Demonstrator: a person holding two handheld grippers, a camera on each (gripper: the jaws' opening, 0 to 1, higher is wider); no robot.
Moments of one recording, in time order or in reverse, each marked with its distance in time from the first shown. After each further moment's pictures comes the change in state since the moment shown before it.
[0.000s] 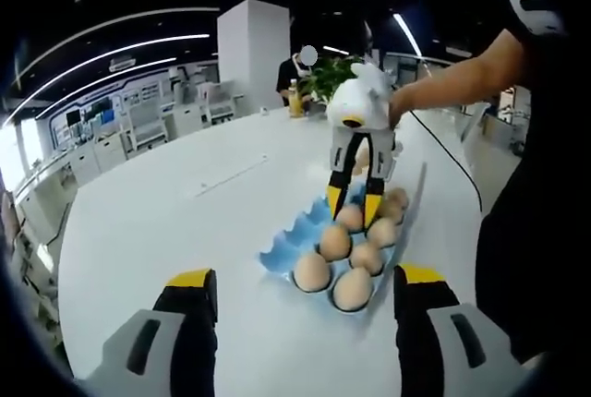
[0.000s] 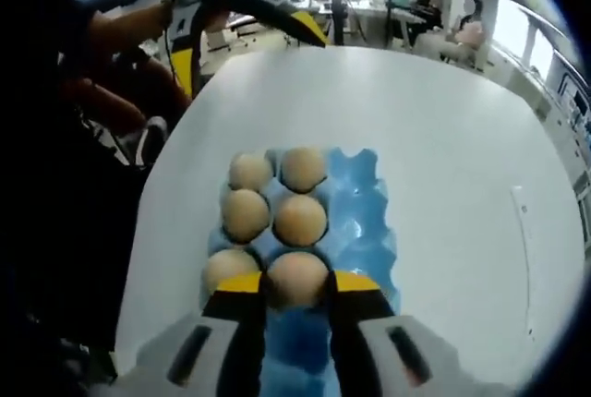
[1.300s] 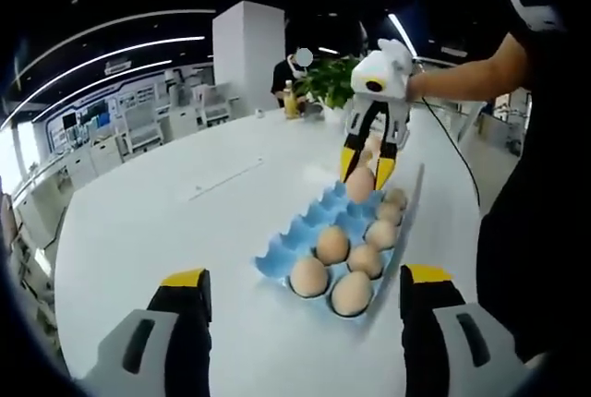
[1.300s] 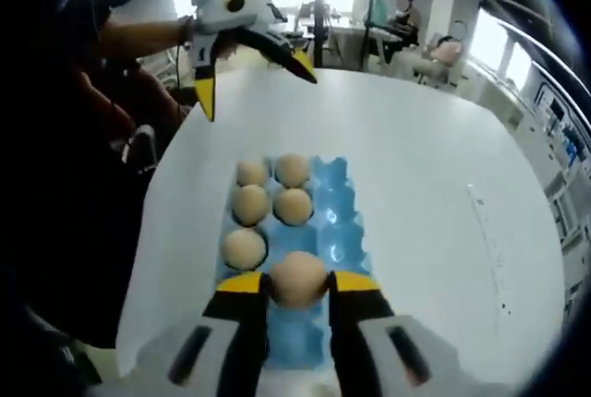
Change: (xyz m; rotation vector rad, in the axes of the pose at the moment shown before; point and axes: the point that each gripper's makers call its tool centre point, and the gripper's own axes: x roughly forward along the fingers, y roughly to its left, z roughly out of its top) left arm 0.008 -0.002 0.001 0.011 -0.008 -0.019; right arm -0.050 0.002 -0.002 -0.008 -0.069 -0.126
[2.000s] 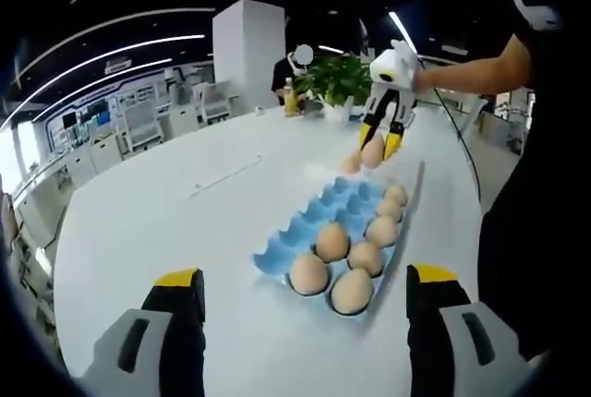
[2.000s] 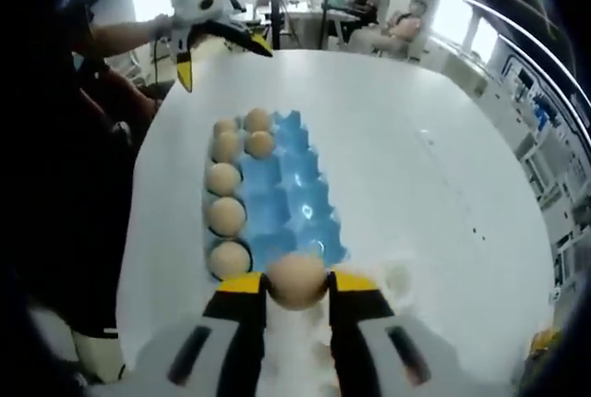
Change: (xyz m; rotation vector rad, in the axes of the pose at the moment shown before) left arm 0.003 -0.002 -0.003 -0.004 0.009 -0.003; right arm -0.063 -0.012 -0.067 0.120 0.058 -0.142
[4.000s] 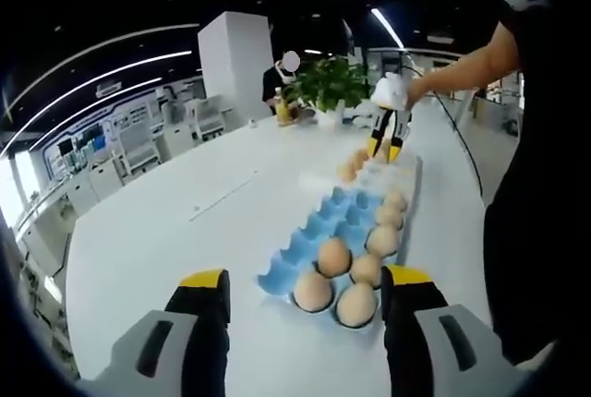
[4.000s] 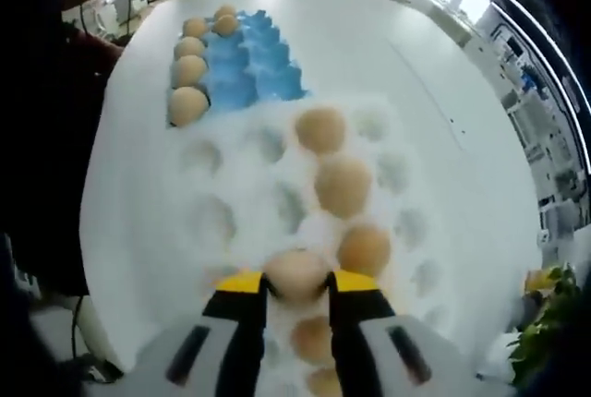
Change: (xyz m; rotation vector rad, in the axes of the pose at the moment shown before) left arm 0.003 -0.003 0.019 0.106 -0.025 0.007; right arm -0.030 -0.021 -0.150 0.072 0.300 -0.096
